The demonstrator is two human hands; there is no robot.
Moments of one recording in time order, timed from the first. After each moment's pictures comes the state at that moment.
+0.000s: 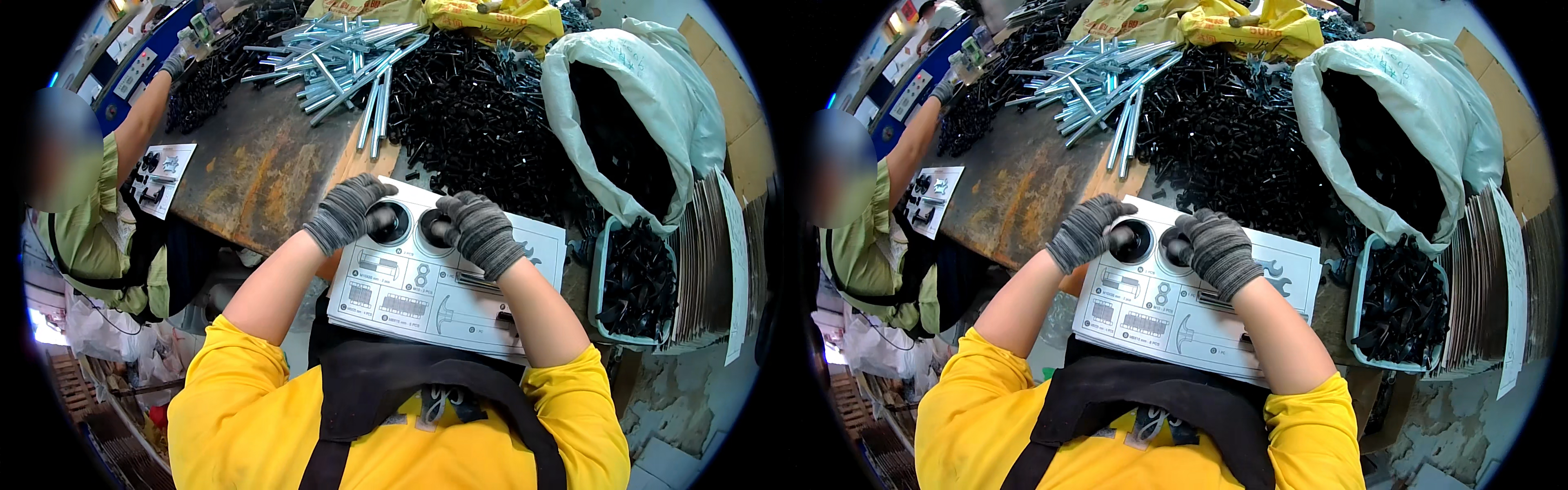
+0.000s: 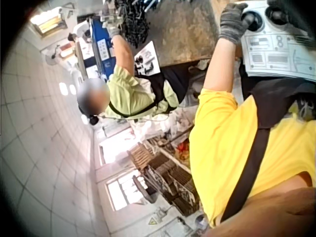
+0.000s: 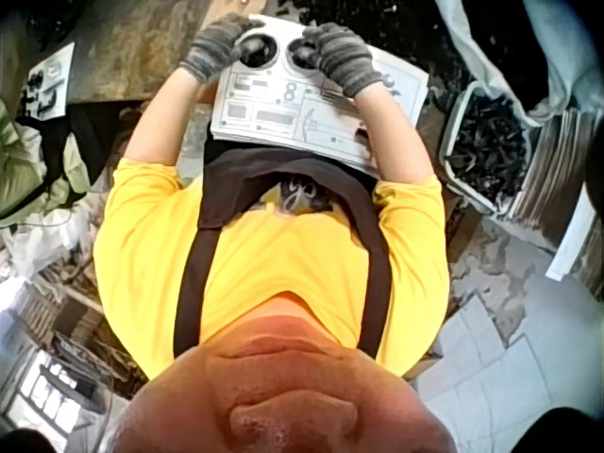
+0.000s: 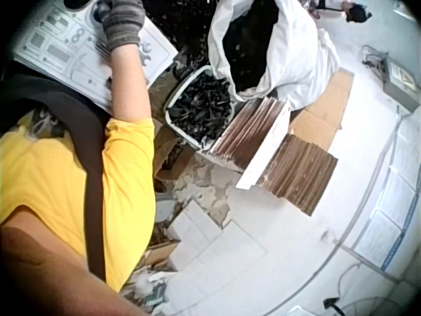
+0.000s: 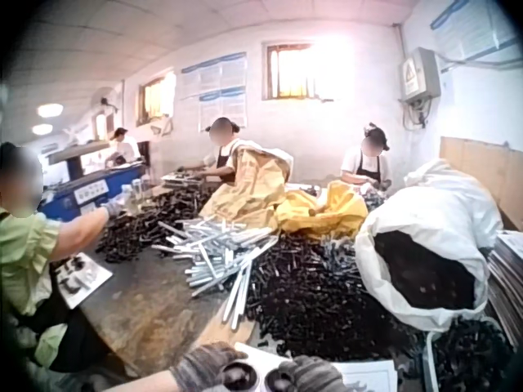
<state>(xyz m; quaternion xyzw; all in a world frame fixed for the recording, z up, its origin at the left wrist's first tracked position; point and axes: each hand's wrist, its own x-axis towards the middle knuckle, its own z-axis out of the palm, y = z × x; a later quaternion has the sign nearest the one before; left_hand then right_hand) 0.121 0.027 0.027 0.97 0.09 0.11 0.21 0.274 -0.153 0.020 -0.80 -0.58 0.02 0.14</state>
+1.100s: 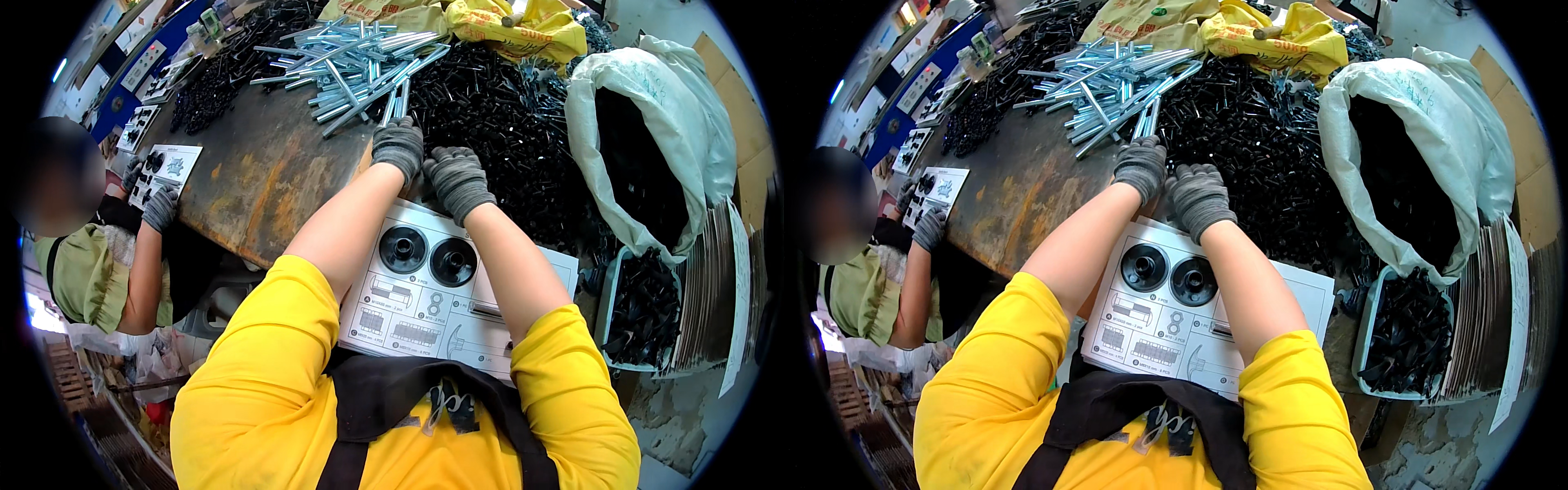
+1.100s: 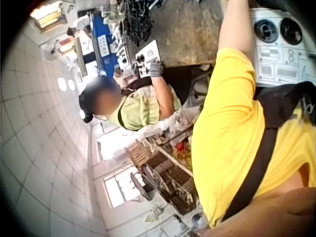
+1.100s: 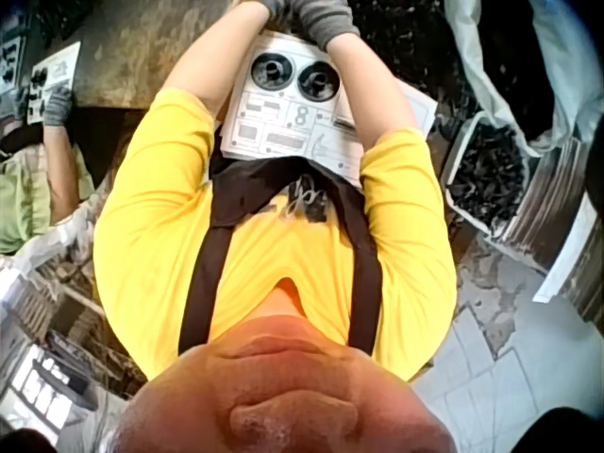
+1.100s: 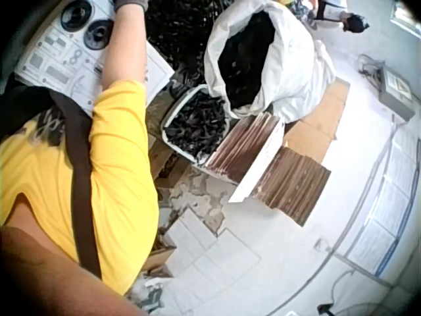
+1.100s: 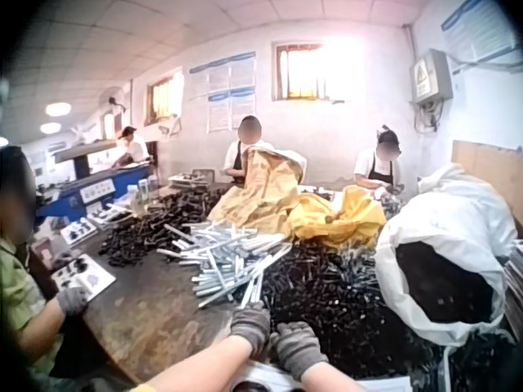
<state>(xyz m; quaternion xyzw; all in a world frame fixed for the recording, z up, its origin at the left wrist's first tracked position) 0.264 0.094 0.001 0.95 0.31 0.02 -0.03 0.314 -0.028 0.021 -0.79 -0.61 0.01 -0.06</state>
